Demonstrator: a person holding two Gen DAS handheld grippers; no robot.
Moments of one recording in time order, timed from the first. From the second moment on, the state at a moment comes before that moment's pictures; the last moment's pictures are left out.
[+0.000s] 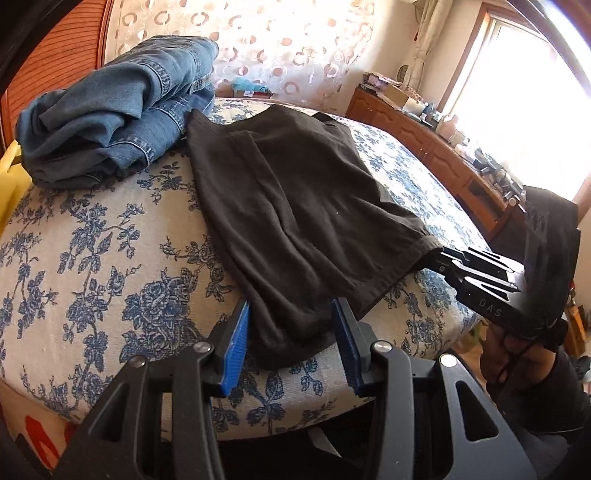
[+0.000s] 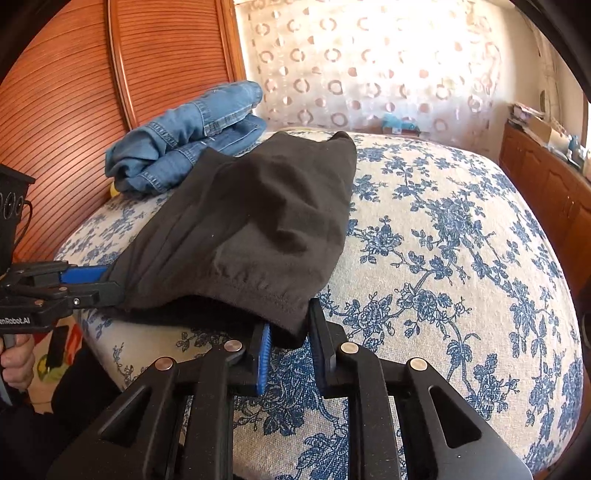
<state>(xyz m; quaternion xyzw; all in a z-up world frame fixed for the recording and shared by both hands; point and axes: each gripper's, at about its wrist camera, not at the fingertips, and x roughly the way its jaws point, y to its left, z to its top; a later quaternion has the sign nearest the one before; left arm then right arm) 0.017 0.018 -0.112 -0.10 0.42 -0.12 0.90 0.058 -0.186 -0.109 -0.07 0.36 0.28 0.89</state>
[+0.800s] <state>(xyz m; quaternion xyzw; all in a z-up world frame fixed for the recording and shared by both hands) 0.020 0.009 0.043 -0.04 0.27 -0.17 0.95 0.045 -0.204 0.024 -0.04 0.27 0.32 0.91</state>
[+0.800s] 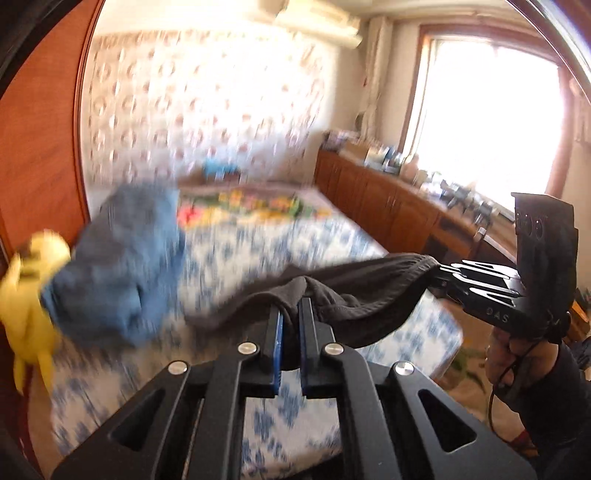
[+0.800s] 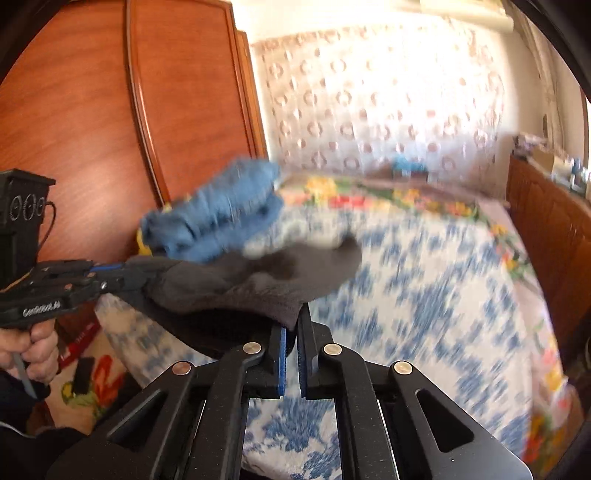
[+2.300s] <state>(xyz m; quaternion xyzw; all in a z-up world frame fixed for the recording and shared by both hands) 0.082 -0.029 -0.104 -0.01 0.40 -0.14 0.91 0.082 -0.215 -0.080 -0.07 0.39 0.28 0.87</state>
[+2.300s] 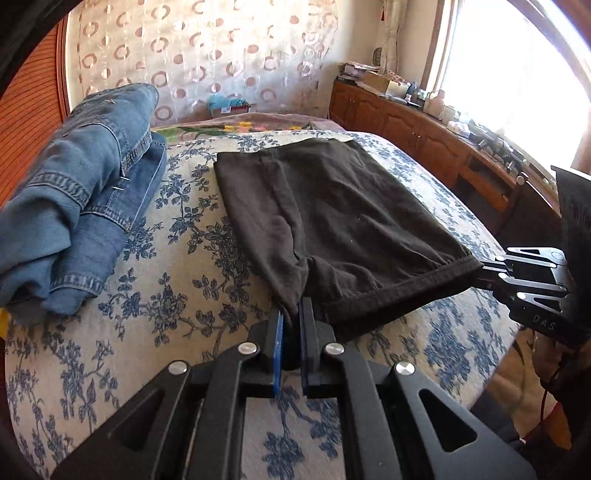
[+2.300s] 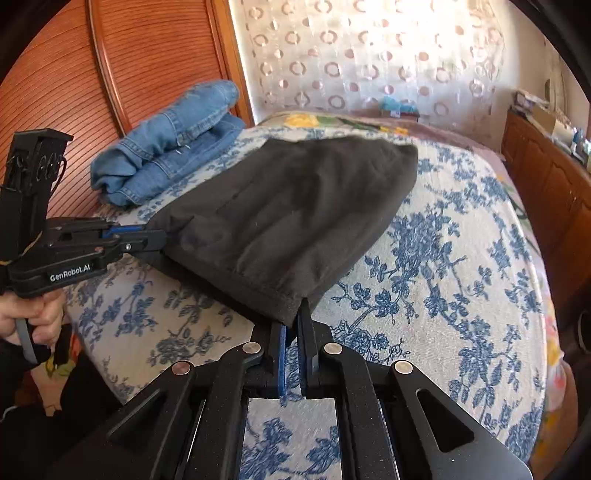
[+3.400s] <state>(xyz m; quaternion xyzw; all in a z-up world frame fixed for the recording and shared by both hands) 0.043 -0.022 -0.113 -0.02 0.41 -0.14 0.90 0.042 -0.245 -0.086 -0.04 0.40 0.27 0.87</state>
